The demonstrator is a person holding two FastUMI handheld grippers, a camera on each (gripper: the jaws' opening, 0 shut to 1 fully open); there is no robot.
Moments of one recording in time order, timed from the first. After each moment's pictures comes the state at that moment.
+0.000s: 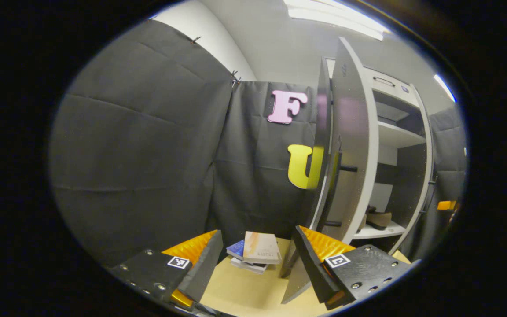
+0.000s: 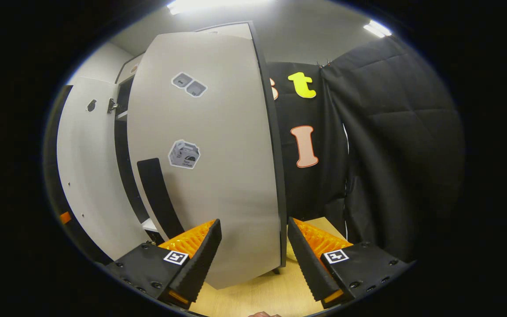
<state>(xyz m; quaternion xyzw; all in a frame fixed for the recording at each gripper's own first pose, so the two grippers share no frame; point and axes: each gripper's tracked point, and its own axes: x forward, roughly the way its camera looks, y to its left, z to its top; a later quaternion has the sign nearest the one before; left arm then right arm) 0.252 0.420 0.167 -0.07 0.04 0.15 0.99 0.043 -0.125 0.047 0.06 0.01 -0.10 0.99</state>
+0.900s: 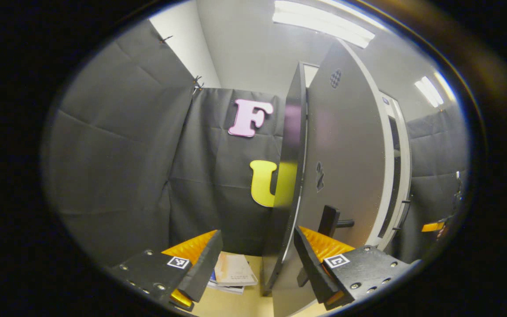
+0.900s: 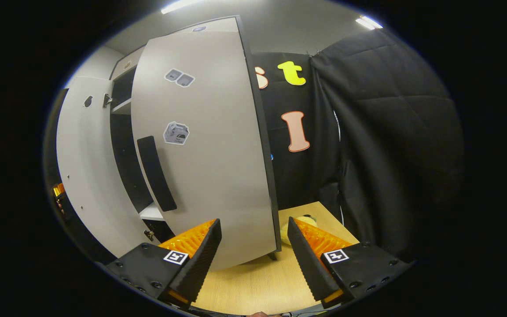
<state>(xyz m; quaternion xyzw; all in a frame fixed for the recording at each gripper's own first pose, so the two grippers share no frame) 0.345 0.404 0.229 -0.03 0.00 0.02 1.00 0.017 -0.131 0.005 0.09 0.04 -0.12 0.99</state>
